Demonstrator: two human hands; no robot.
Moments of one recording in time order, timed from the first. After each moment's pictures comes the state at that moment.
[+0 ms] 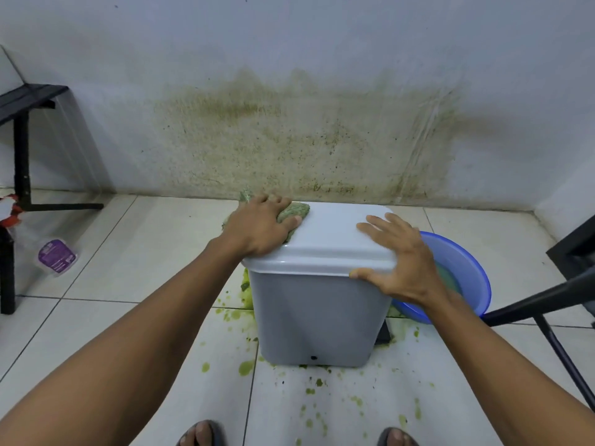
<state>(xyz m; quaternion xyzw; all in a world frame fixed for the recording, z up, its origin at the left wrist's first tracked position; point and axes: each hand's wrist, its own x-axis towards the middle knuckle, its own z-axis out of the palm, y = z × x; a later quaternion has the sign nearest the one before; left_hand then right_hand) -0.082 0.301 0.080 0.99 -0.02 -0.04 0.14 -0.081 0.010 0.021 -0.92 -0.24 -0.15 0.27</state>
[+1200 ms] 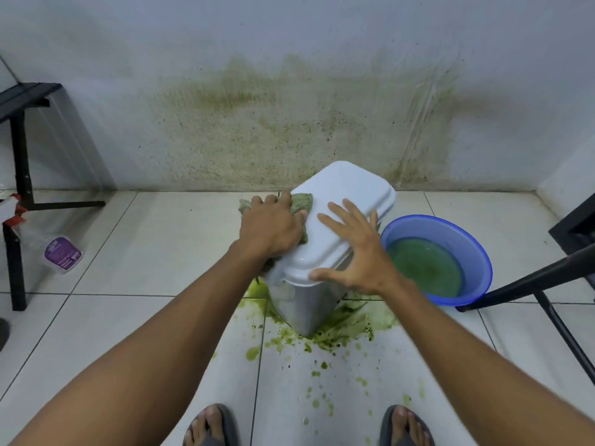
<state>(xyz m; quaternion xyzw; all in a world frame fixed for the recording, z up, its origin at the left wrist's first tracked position) -0.098 0.268 0.068 0.99 0.04 -0.03 0.11 -0.100 0.069 0.008 -0.89 -0.28 -0.09 0.34</state>
